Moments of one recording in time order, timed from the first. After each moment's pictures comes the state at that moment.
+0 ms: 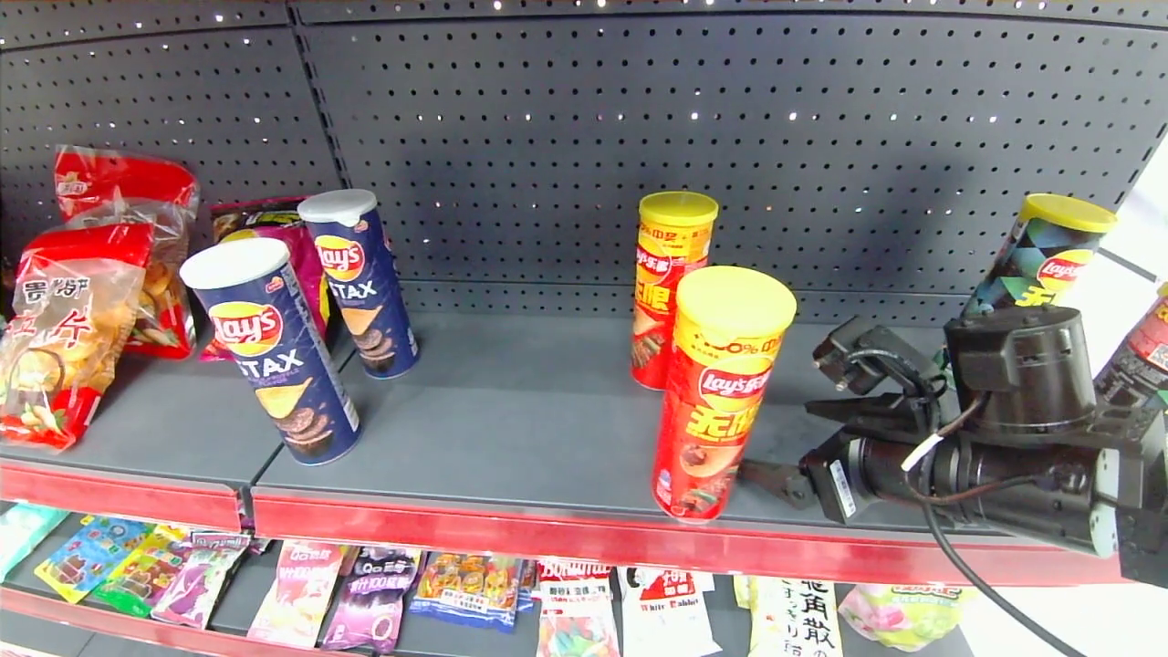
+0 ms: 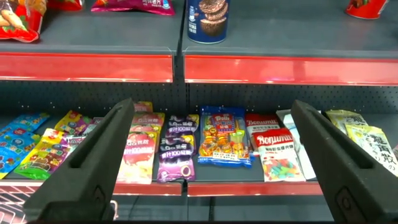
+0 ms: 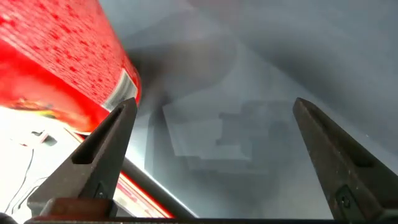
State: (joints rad) left arm 0.00 0.00 -0.07 0.11 -0.09 -0.02; right arm 0.51 1.57 -0.65 -0.38 -0.02 -0.16
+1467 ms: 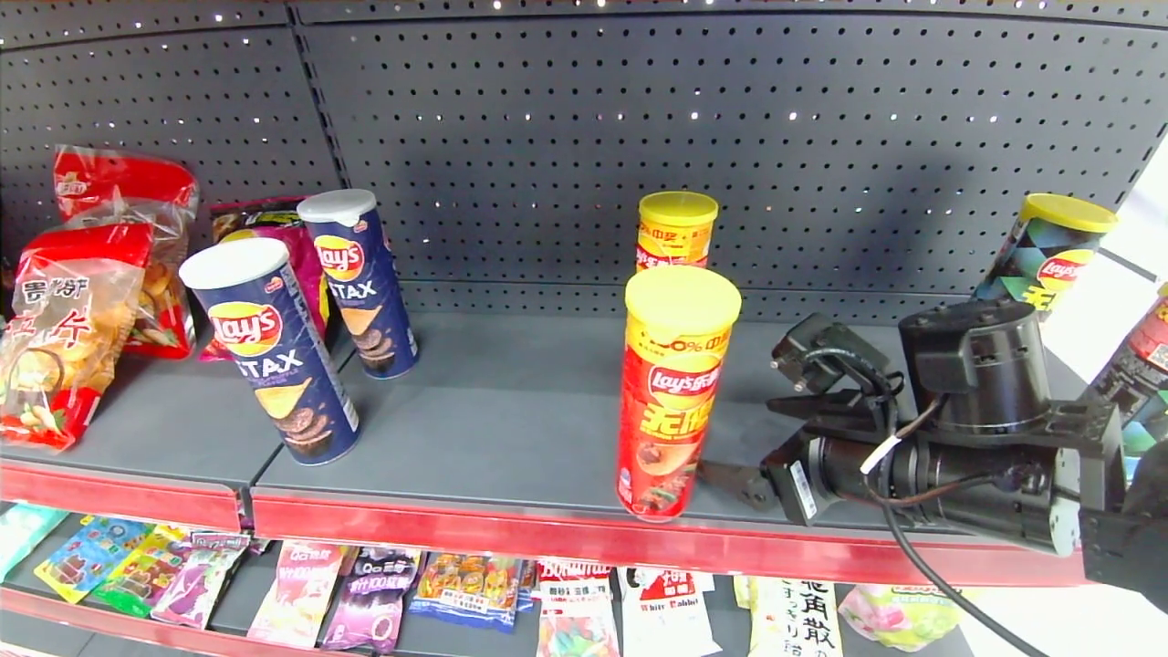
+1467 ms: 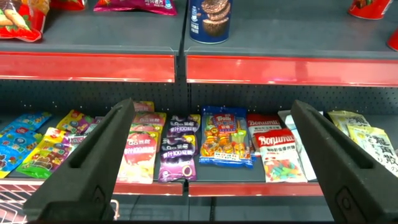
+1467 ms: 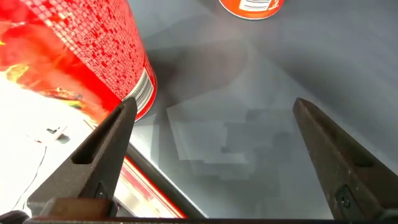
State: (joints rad) left arm 0.00 0.00 -0.07 0.11 -0.08 -0.02; right arm 0.61 1.61 -0.71 -0.38 -0.03 -0.13
